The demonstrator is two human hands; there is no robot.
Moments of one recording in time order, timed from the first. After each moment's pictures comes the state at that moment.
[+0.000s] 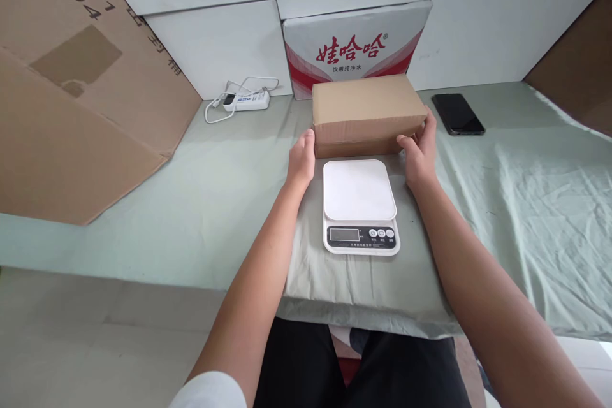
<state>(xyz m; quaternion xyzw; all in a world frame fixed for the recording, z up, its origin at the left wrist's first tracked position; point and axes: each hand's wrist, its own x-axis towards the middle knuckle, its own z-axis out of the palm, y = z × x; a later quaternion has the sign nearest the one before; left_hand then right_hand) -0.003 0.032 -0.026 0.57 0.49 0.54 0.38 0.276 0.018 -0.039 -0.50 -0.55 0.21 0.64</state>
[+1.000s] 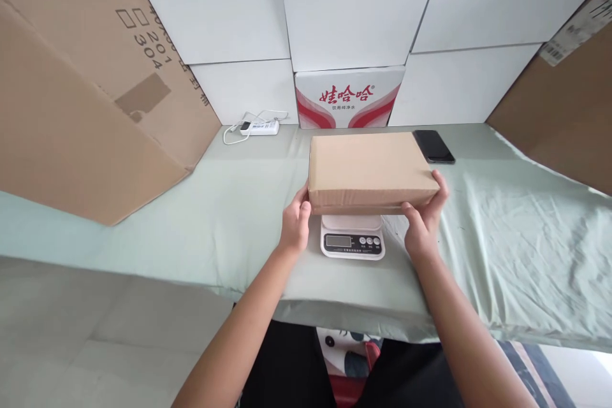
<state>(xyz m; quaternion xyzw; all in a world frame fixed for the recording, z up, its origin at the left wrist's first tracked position) -0.020 -0.108 -0.012 0.58 0.41 0.57 0.41 0.252 -0.122 -0.012 -0.51 -0.54 0.13 0.65</state>
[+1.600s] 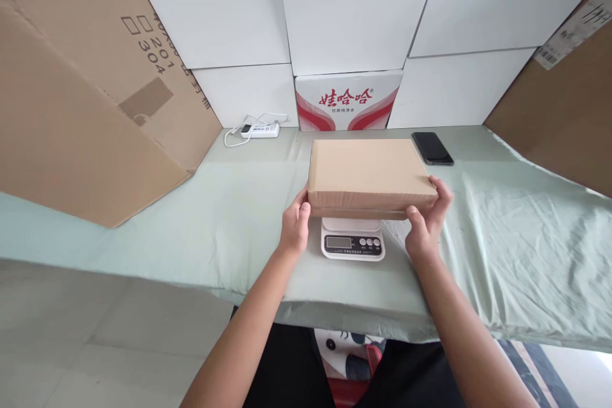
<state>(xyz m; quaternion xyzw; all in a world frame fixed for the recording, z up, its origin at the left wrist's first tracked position) -0.024 -0.107 -0.011 0.59 0.43 0.56 0.40 0.254 -0.122 -0.011 -0.50 -0.54 0.07 0.68</state>
